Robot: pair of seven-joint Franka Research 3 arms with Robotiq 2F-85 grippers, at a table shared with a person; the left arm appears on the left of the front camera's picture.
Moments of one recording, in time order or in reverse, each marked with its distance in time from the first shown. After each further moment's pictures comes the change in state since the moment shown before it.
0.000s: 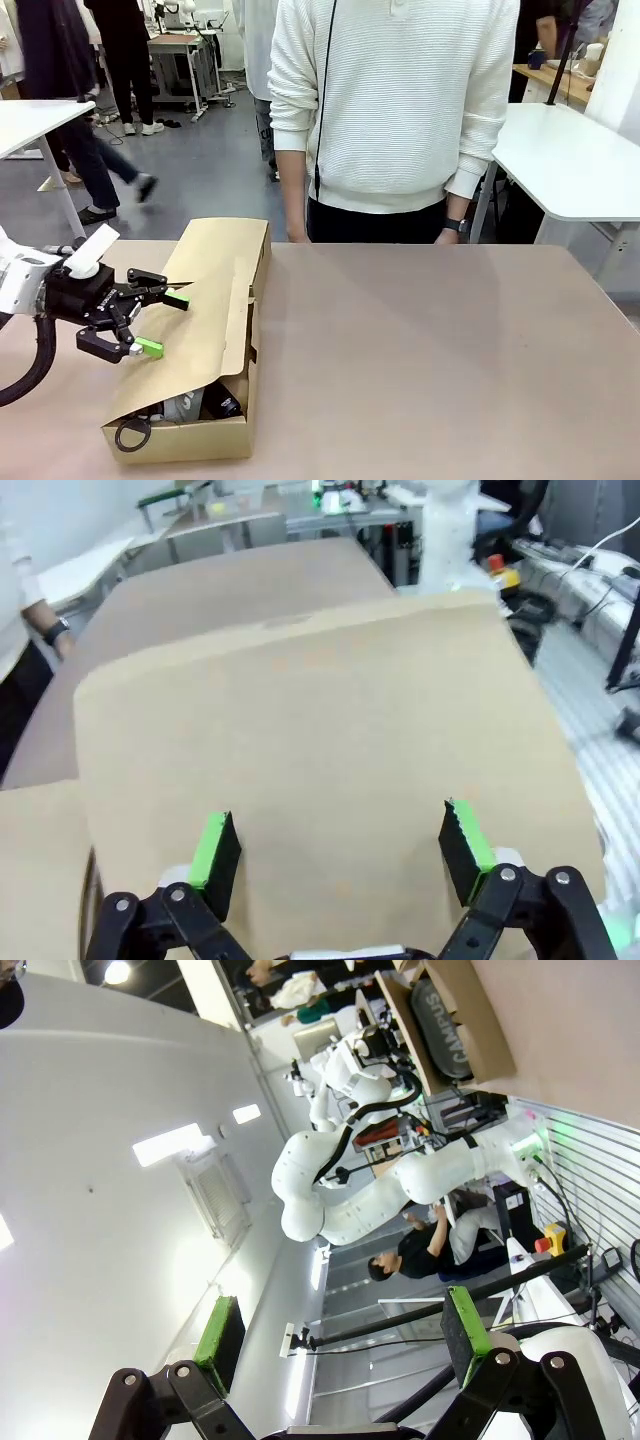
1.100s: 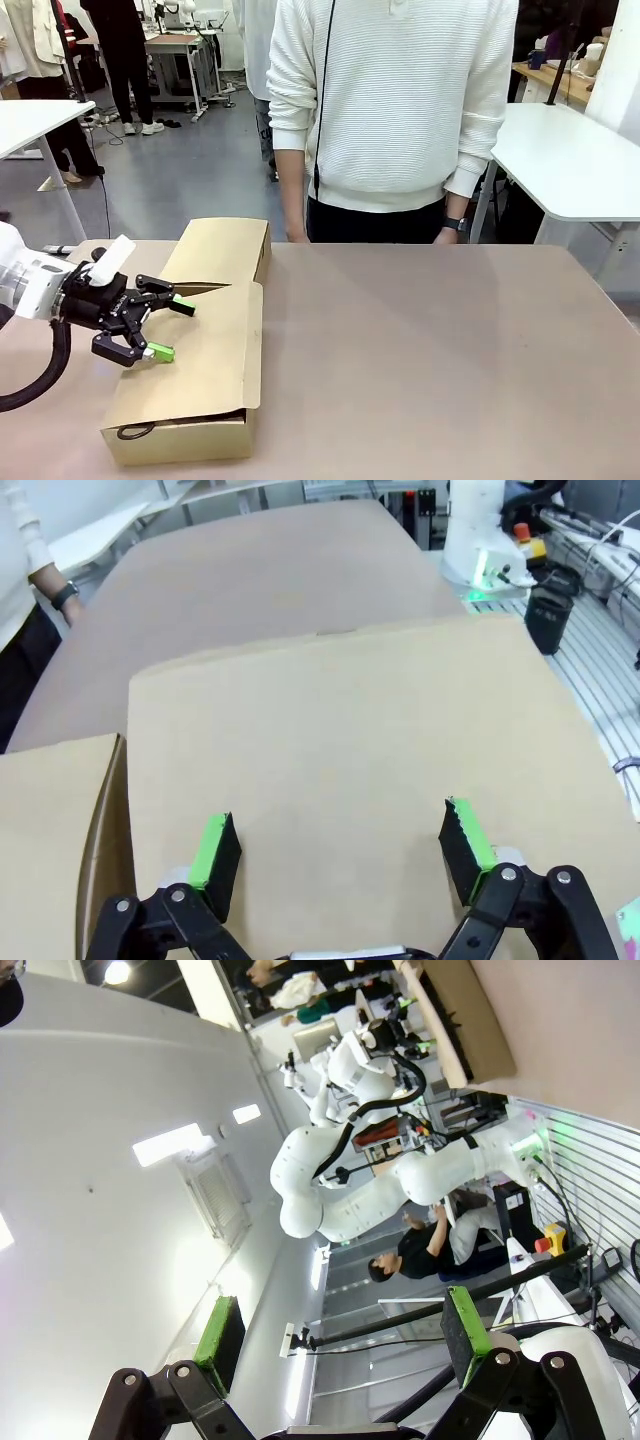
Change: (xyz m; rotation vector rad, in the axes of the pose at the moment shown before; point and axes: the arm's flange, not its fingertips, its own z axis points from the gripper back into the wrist) left arm -0.012 0.008 -0.007 0.030 0.062 0.022; right arm 0.000 0.000 0.000 0.000 0.000 0.000
